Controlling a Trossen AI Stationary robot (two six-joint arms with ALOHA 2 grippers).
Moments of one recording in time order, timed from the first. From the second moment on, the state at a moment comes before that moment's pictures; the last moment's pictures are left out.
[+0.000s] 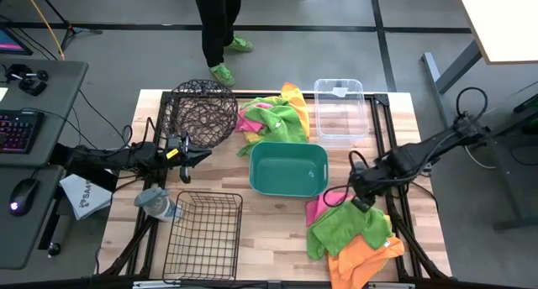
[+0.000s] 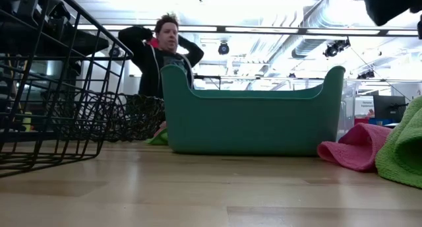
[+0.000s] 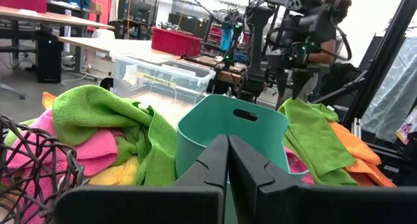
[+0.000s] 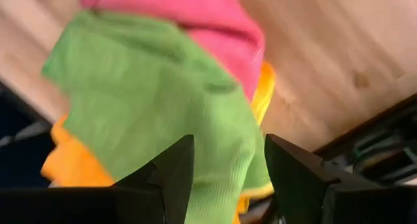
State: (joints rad) left arm -0.09 0.02 0.01 0.05 -0.29 -0.22; right arm 0.45 1.12 0.97 -1.25 -0.15 1.23
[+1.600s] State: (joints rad) left arm -0.09 0.02 0.01 0.05 -0.29 -0.22; right arm -0.17 1.13 1.91 -1.49 0.58 0.41
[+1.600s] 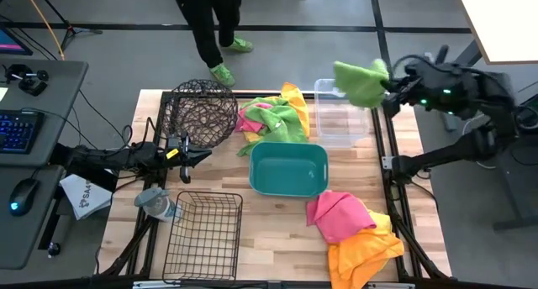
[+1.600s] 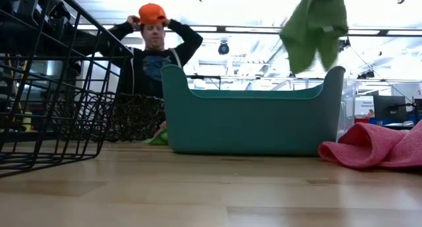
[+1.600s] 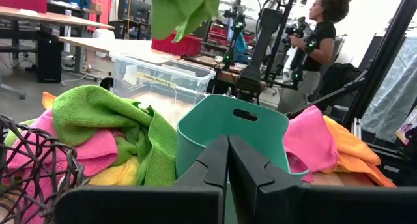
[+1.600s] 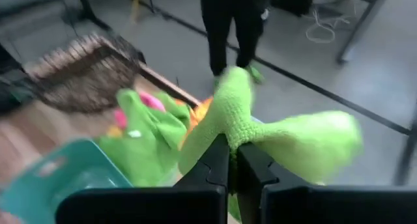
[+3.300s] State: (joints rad) left arm -0.09 0.02 0.01 0.05 -0.29 -0.22; right arm -0.81 1.20 1.39 -1.19 0.18 0.06
